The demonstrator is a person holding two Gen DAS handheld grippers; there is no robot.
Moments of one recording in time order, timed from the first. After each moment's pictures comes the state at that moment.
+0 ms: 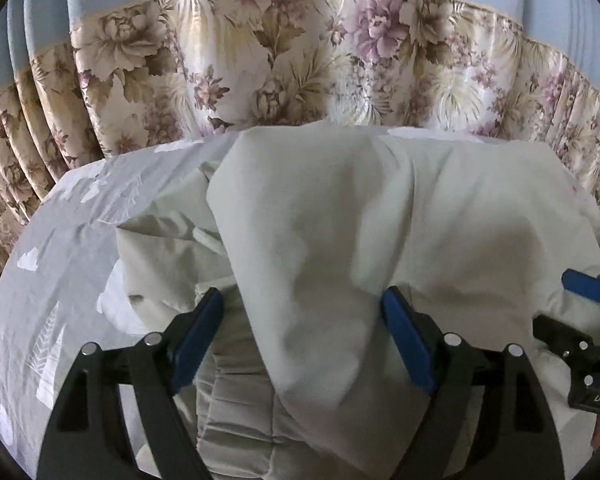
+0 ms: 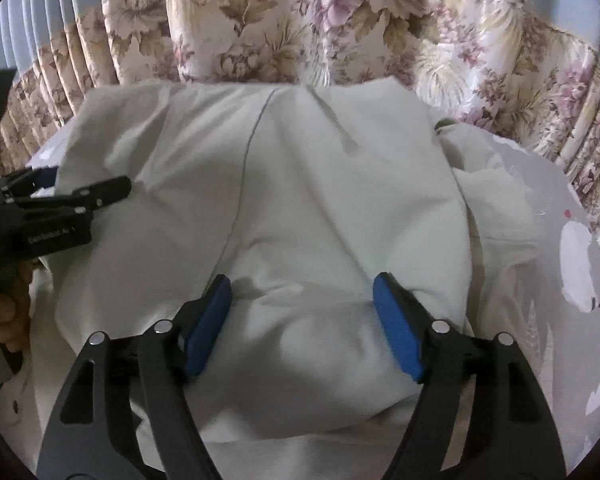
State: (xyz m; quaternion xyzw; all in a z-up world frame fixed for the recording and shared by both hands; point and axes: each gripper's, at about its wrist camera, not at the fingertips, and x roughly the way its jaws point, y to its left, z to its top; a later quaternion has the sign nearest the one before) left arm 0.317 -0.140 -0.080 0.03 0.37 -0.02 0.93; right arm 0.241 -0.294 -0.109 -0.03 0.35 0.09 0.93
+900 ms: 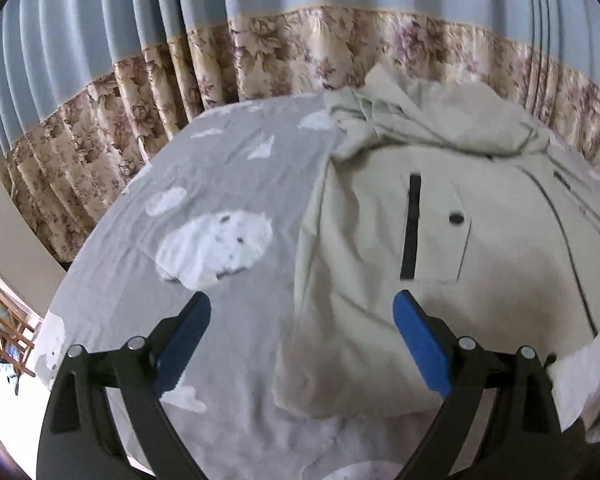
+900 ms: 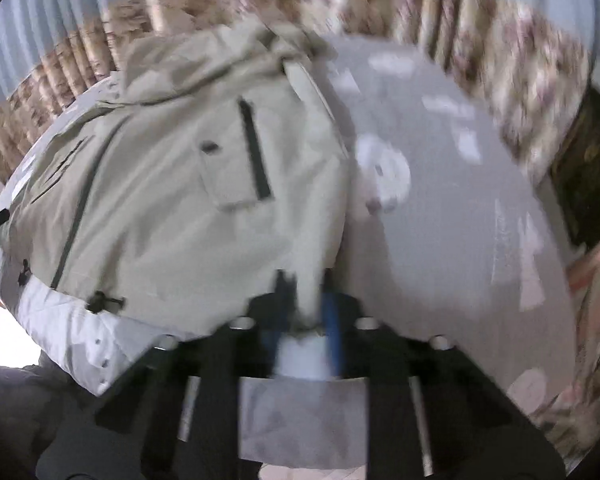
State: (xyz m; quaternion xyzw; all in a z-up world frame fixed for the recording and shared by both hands) left arm -0.027 -0.030 -0.099 0.05 0.35 0.05 0.94; right arm -0.075 -0.424 -0.158 0.00 0.38 0.03 0.93
